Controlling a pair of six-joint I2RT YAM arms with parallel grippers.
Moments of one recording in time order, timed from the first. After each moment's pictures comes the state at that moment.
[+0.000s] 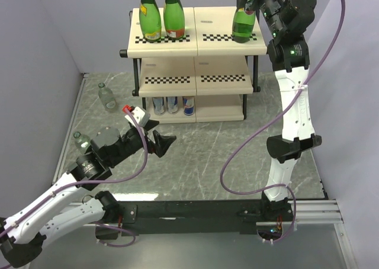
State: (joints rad) left arm -0.81 0.71 0.82 -0.18 0.01 -0.18; right arm 0.23 1.95 2.66 -0.27 -0.15 -0.04
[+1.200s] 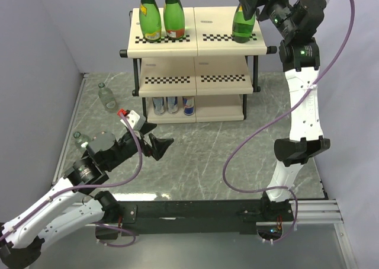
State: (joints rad) left arm -0.81 0.64 0.78 -0.18 0.01 -0.20; right arm 0.11 1.88 2.51 -0.31 -0.36 0.09
